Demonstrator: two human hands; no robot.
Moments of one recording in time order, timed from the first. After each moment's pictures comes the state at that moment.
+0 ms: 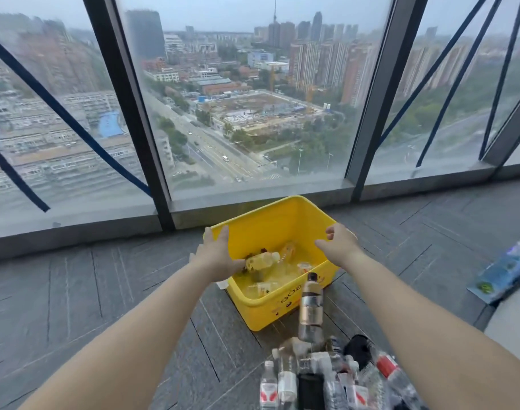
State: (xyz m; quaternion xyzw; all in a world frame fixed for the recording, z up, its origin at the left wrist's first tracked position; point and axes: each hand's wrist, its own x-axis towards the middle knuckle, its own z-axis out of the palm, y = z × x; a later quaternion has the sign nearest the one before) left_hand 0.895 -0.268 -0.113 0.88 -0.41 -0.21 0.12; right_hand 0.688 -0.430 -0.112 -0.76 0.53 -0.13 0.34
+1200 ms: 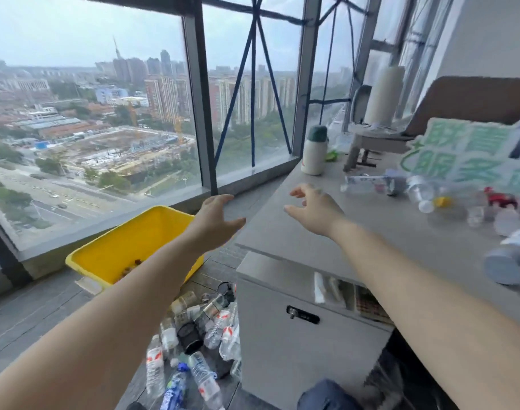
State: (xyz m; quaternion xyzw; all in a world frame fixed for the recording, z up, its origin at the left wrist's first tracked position) left_hand 0.469 -0.108 0.048 0.66 -0.68 -0.17 0.28; right_hand 0.255 -0.140 0.063 -0.75 0.58 -0.27 0.18
